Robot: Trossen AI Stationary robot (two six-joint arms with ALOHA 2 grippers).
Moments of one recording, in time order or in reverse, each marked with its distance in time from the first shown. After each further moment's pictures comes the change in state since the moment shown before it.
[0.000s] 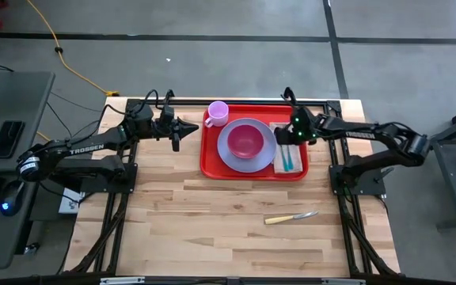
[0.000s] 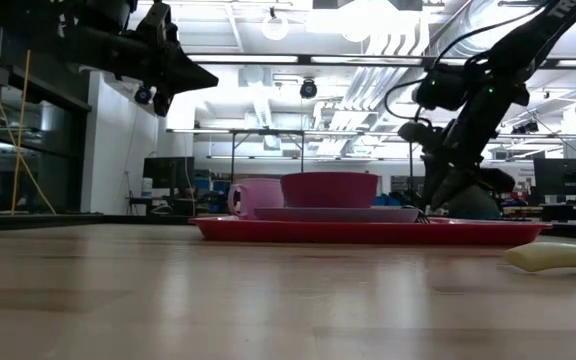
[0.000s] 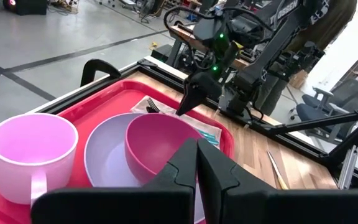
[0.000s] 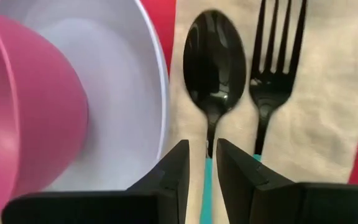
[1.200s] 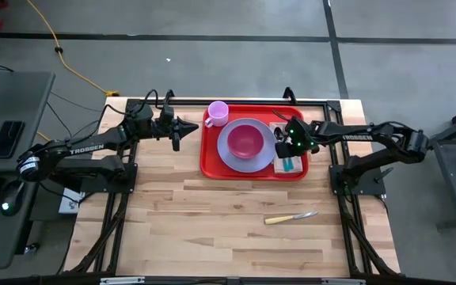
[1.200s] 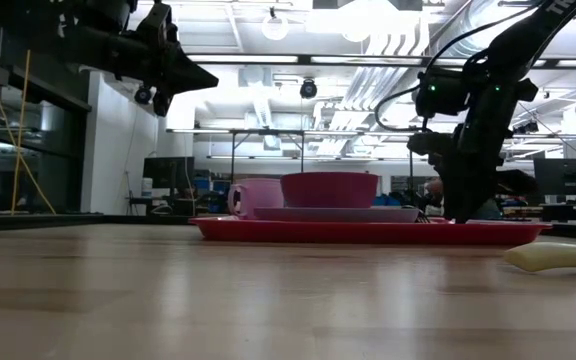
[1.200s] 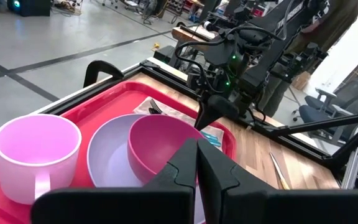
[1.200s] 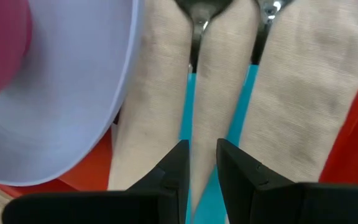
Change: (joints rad) left arm 0.000 0.000 0.000 0.001 -0.011 -0.001; right arm 0.142 0.027 0.002 -0.159 0.023 0.020
